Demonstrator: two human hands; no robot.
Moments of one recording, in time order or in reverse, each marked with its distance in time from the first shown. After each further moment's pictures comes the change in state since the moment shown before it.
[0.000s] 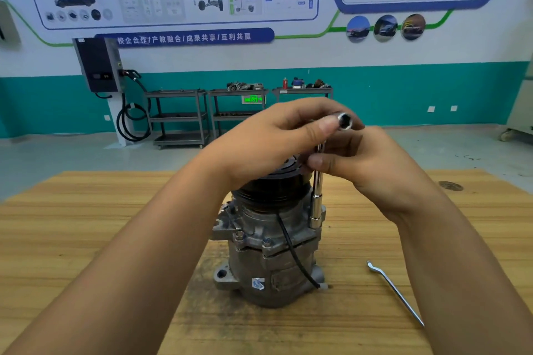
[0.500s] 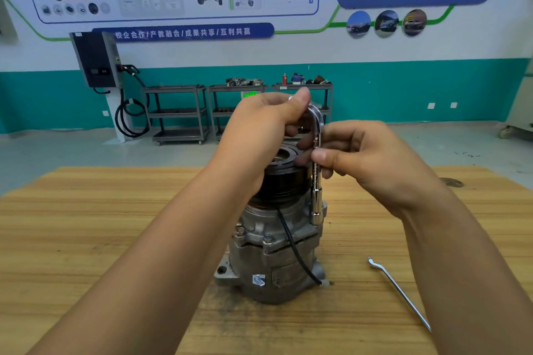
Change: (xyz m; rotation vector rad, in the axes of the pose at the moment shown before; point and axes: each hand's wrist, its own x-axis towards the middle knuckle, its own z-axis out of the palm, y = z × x) left_hand 0.006 -0.014 0.010 -0.242 0.558 -0.281; right_hand -0.001 -0.005 0.001 0.048 -0.066 -0.006
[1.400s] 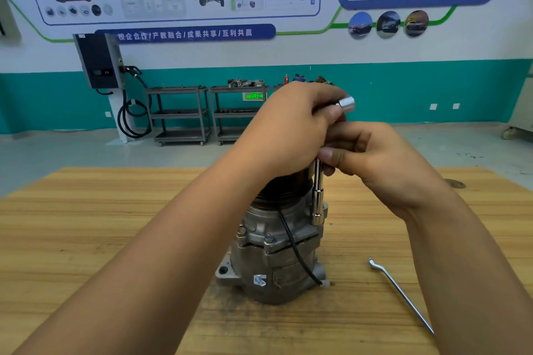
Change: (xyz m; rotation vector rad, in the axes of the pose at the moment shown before) left_hand -0.001 0.021 0.014 0.608 -0.172 0.363; right_hand 0.001 0.005 -0.004 -0.018 0.021 -0.030
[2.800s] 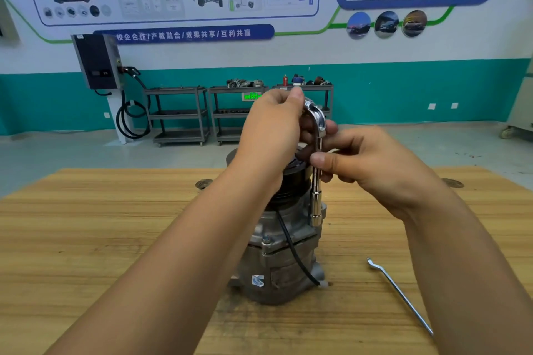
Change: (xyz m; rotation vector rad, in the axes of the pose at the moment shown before) left_hand -0.005 -0.004 0.012 -0.739 0.207 -0.435; right_hand 0.002 0.003 0.000 -0.073 -0.005 0.081
